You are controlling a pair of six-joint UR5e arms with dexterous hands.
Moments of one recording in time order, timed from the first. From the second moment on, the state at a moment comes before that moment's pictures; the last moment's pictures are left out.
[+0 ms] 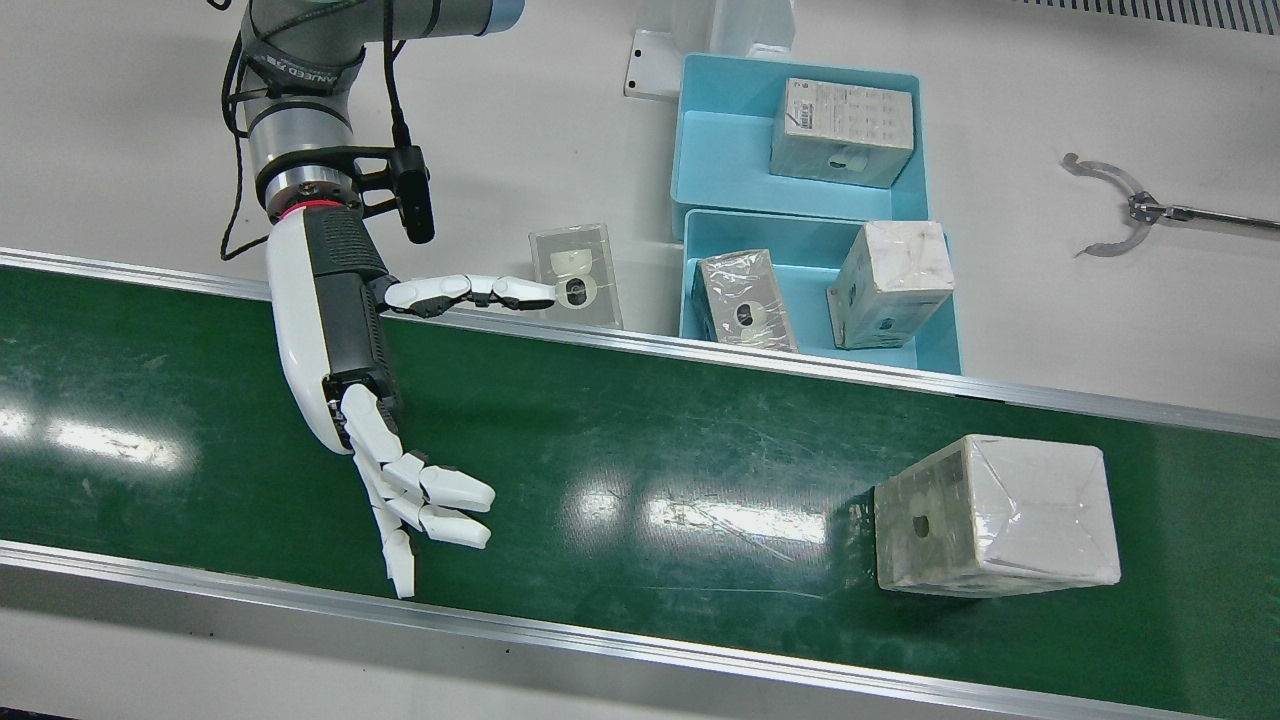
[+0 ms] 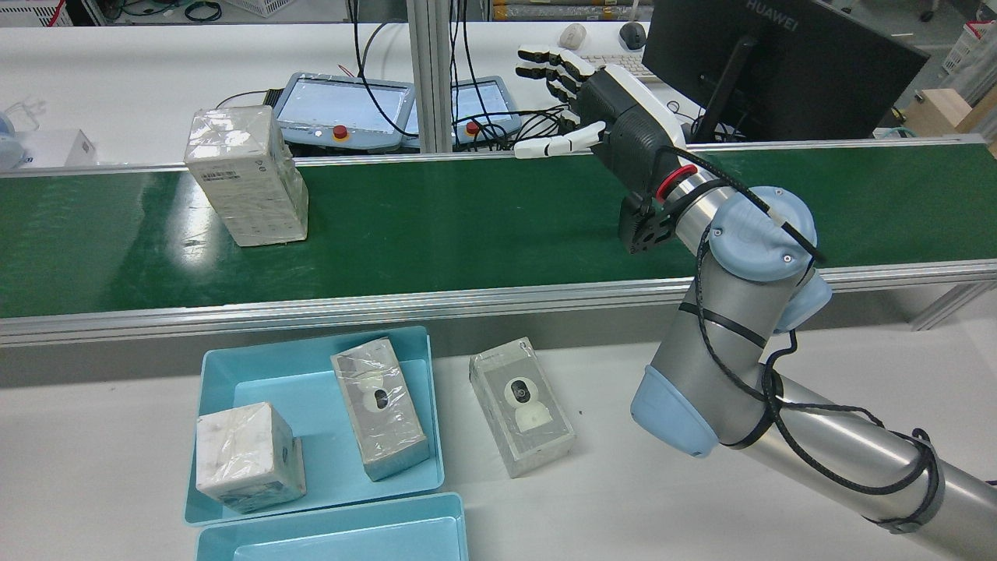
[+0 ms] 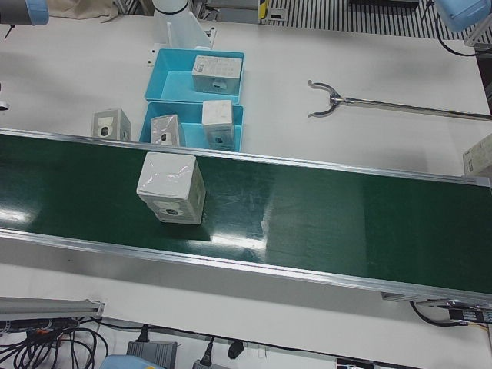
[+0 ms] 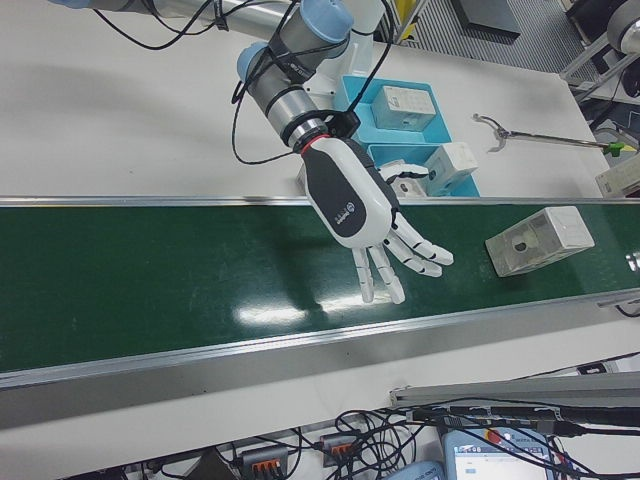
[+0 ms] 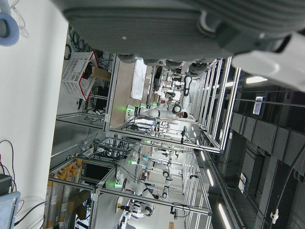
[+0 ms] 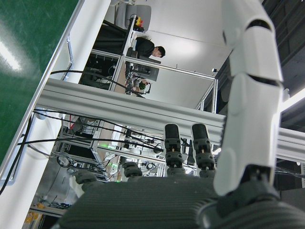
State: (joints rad) left arm -1.82 -1.80 -1.75 0.40 1.93 -0.16; right arm 0.82 -0.92 1.83 -3.69 -1.11 -0.40
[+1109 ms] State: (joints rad) left arm -1.82 -1.80 -1.75 0.40 1.93 -0.16; right arm 0.83 -0.83 1.75 -3.73 -1.10 -0.41
